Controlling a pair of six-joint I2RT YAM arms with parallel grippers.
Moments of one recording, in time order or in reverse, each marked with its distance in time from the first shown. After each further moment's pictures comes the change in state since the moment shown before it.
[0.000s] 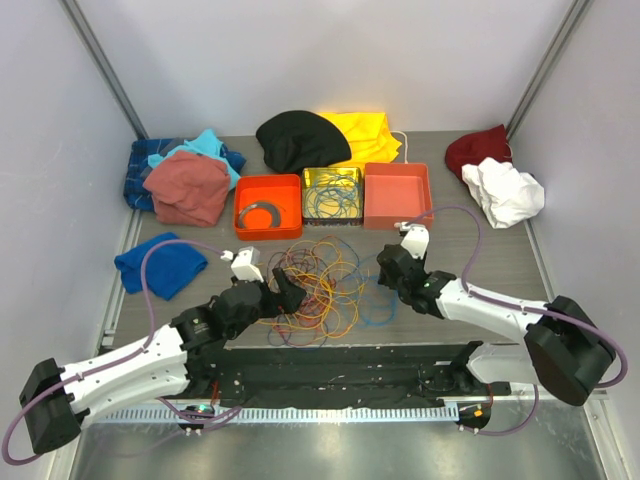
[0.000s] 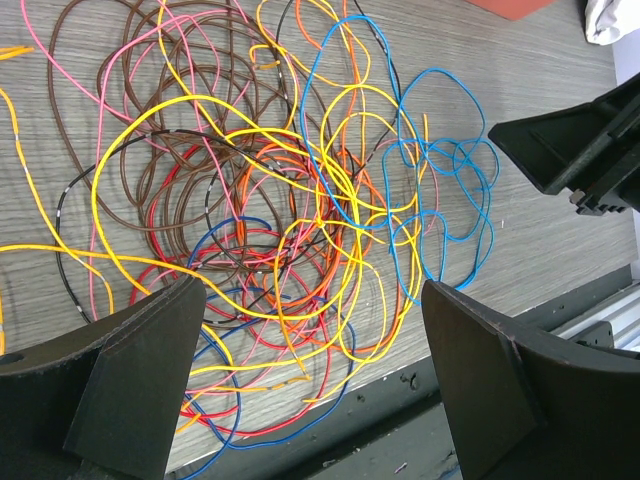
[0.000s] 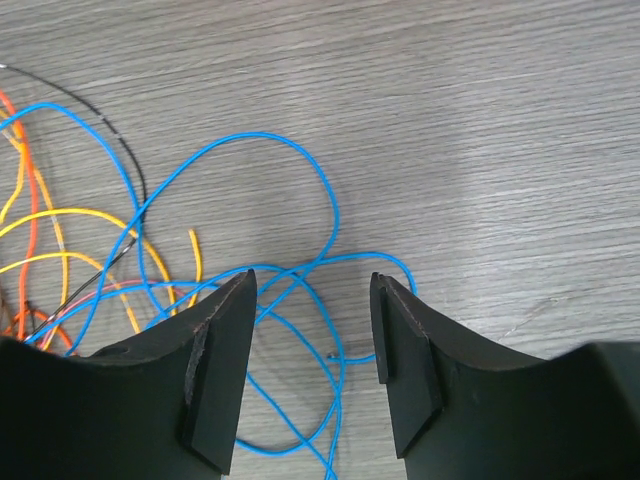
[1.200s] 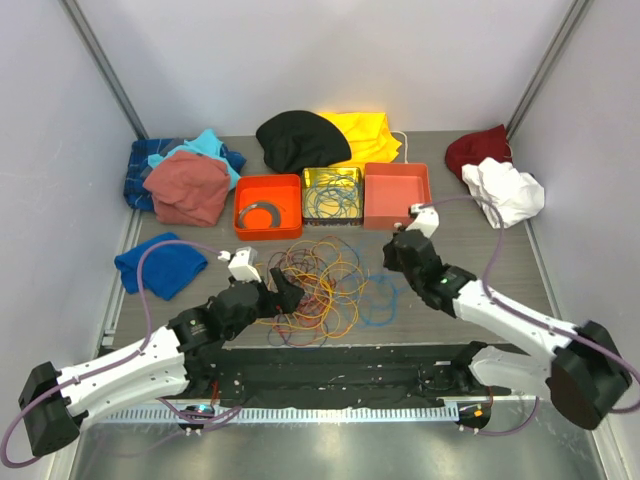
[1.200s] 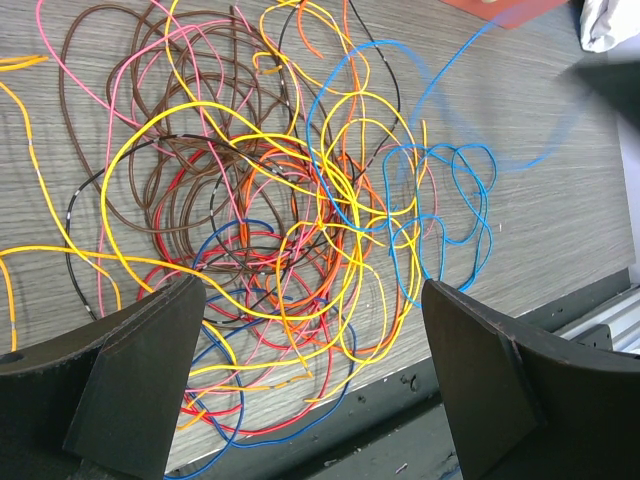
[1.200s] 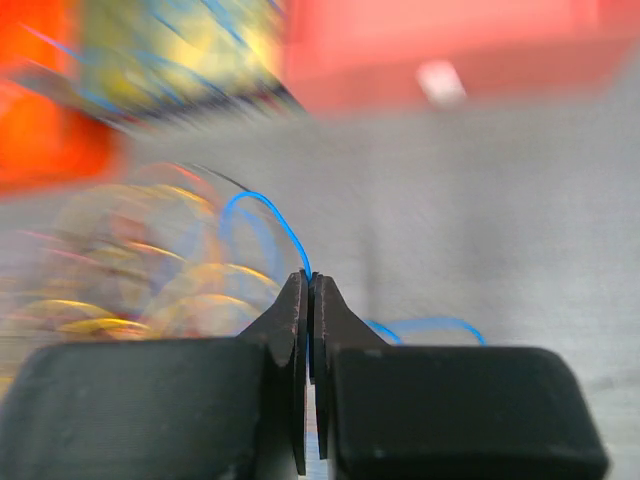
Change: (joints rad) left arm 0.000 -0.031 0.000 -0.019 -0.012 0.006; right arm -0.074 -0.101 0.019 0.112 -0.140 -0.044
